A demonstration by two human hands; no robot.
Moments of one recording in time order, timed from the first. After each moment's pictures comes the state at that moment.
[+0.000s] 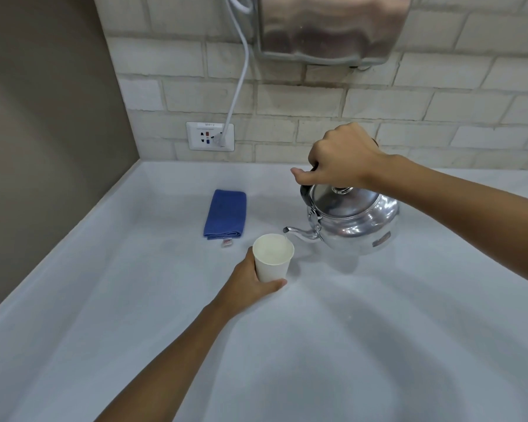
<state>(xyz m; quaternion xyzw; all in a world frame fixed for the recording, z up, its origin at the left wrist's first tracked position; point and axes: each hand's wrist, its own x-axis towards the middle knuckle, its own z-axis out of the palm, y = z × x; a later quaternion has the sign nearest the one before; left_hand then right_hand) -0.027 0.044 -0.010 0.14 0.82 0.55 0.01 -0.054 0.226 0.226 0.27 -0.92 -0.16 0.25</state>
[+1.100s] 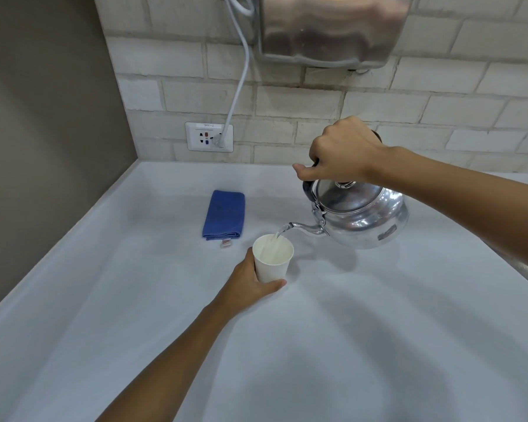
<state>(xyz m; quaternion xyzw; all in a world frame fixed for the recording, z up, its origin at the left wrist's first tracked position) -0.030 0.045 -0.015 0.15 0.82 0.55 0.01 -0.052 0.223 0.239 0.27 -0.91 -0.20 0.24</state>
